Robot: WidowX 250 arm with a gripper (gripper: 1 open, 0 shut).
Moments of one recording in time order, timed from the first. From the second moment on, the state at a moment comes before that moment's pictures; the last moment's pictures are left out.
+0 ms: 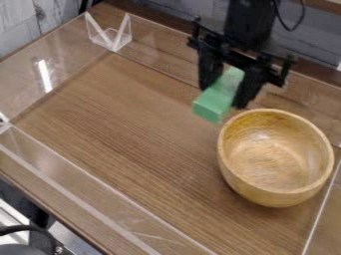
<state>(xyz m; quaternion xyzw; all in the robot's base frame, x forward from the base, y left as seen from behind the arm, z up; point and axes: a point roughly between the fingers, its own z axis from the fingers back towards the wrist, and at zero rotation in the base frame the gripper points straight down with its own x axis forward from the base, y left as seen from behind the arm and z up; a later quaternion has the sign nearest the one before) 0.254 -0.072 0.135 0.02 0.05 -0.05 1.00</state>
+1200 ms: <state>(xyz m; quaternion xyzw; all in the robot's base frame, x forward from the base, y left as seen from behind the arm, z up) 0.246 -0.086 0.106 0.03 0.02 -0.03 1.00</state>
